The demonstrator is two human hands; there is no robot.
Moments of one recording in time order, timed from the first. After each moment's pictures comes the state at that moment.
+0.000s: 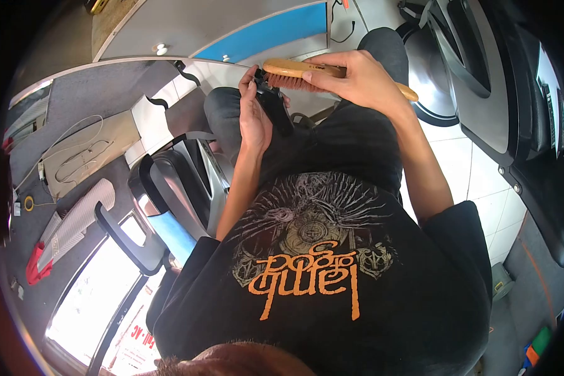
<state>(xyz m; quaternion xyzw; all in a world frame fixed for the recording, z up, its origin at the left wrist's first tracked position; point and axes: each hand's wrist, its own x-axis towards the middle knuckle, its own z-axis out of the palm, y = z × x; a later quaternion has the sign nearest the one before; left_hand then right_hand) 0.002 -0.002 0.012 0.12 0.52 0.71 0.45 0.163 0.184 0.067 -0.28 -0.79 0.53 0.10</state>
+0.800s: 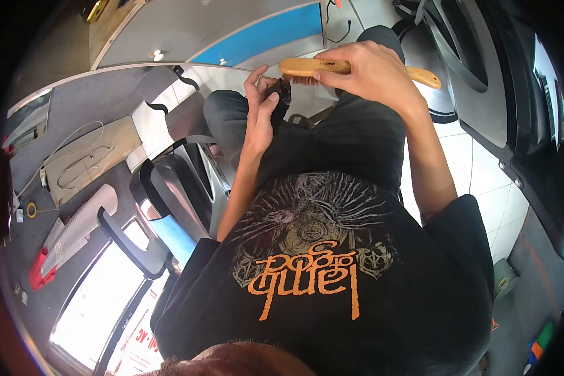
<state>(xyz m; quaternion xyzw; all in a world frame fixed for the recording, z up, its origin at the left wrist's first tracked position) 0.004 0.000 0.027 0.33 0.62 0.57 0.42 0.177 0.202 0.104 -0.29 -0.90 0.33 0.04</state>
